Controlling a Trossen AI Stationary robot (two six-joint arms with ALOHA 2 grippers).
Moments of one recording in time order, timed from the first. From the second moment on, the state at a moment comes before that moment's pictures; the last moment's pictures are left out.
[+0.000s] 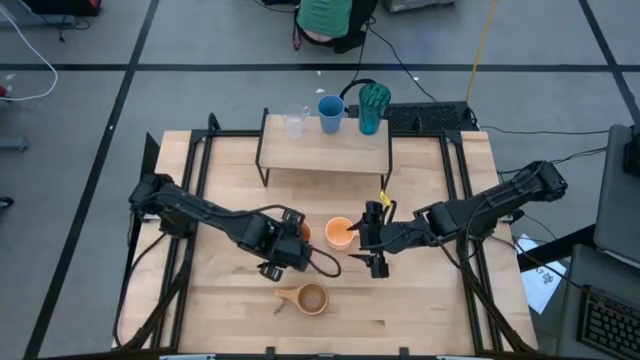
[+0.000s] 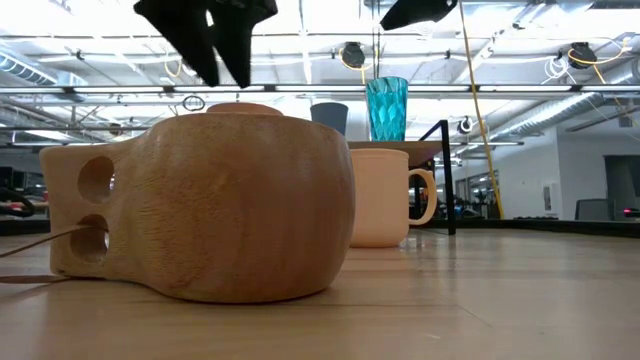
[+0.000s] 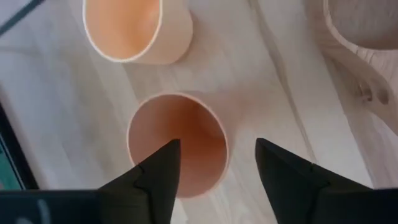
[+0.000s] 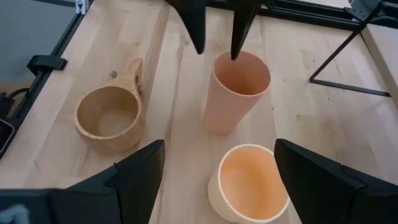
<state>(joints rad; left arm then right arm) -0.34 1.76 1.55 -1.11 -0.28 0.13 0.37 1.38 1.11 -0.43 0.31 0.11</state>
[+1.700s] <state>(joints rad) -0.35 1.44 1.45 -0.85 -0.22 0.33 0.43 1.43 1.11 -0.14 0.59 0.06</state>
